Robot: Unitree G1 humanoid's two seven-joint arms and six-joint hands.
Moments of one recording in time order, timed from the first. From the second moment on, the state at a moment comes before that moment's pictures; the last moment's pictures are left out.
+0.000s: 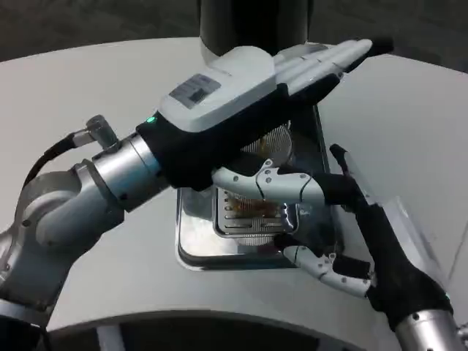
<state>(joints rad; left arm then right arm) -0.72 0.52 -0.13 0.07 0.29 -0.61 -0.42 -0.04 -0.06 0.10 -0.31 -0.57 0.02 0.02</state>
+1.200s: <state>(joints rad) -0.72 0.57 -0.13 0.07 0.25 -0.62 -0.42 -0.40 -0.01 0.16 0.14 -0.44 0.00 -0.19</state>
